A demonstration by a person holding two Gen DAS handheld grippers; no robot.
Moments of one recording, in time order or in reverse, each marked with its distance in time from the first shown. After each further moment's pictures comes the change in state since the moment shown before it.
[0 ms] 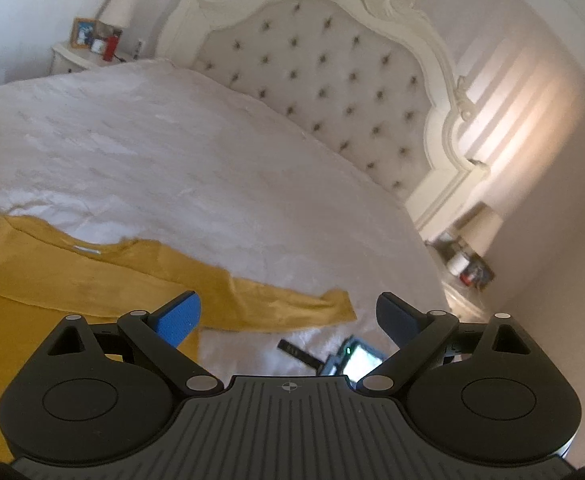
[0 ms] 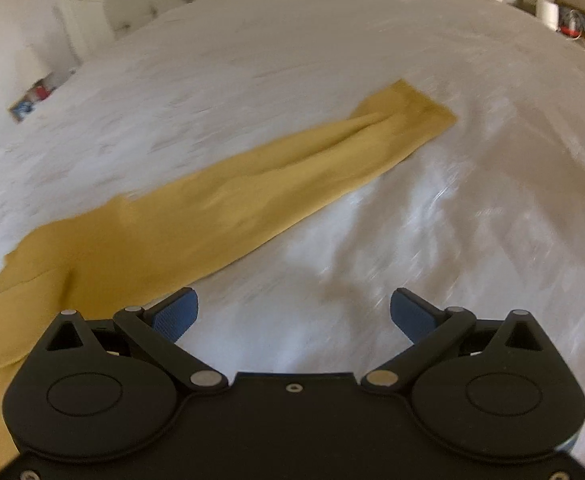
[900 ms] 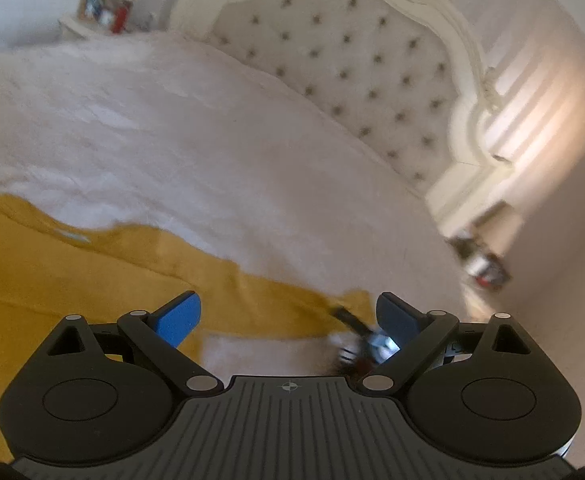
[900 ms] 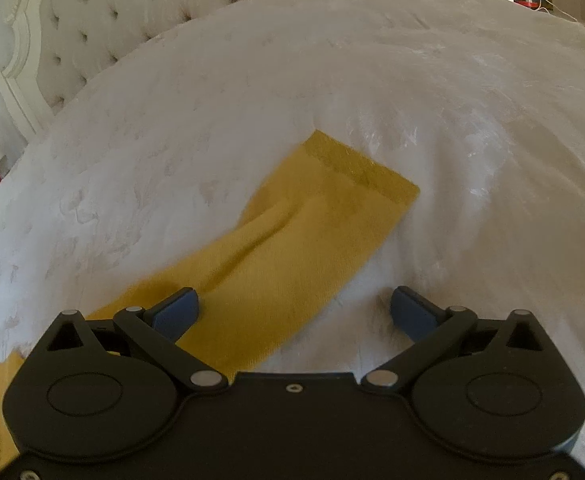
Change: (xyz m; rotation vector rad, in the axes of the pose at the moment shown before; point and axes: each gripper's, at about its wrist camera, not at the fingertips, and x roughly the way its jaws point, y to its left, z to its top) left arm 0.070 0.032 0.005 -0.029 0.014 0.068; right arm 0.085 -0.074 0.066 0.195 -0.105 -0.012
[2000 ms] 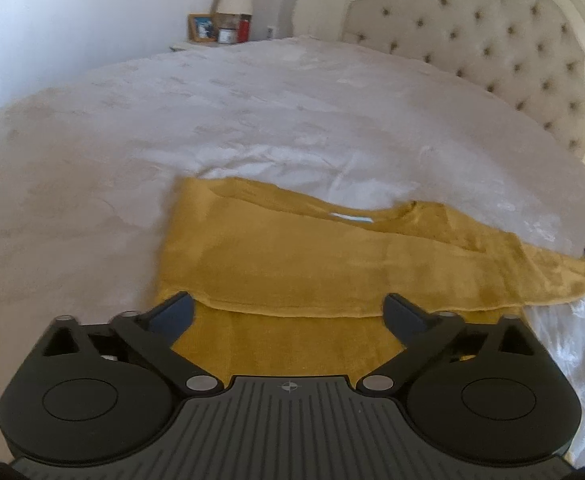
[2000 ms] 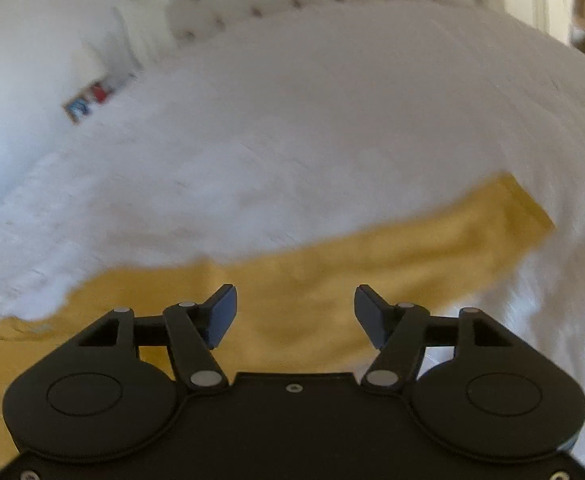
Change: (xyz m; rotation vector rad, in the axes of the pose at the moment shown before) left arm 0.021 0.238 -0.048 0.112 -0.015 0.375; right arm -0.099 0.116 -0.028 -0.269 0.109 0.161
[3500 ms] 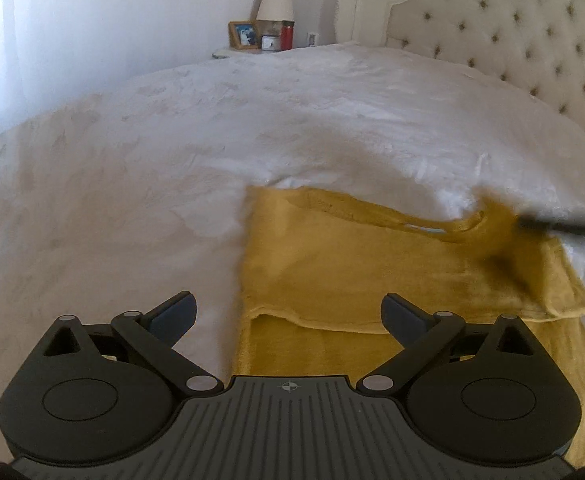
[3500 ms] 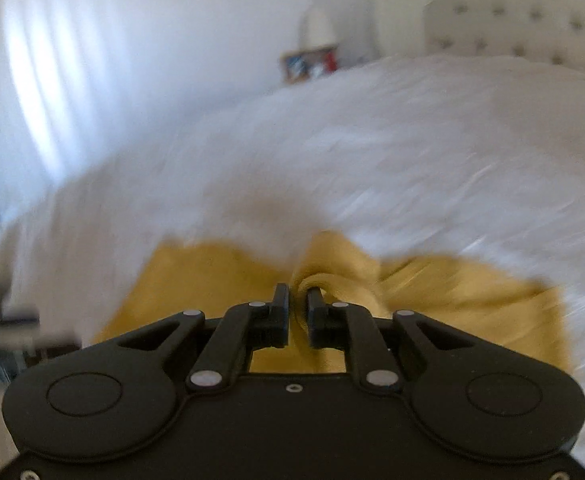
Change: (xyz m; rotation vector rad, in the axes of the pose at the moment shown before) left arm 0.009 0.046 0.008 -0.011 -0.017 0.140; right arm 0.023 0.287 -0.090 -0.495 -0.030 0.439
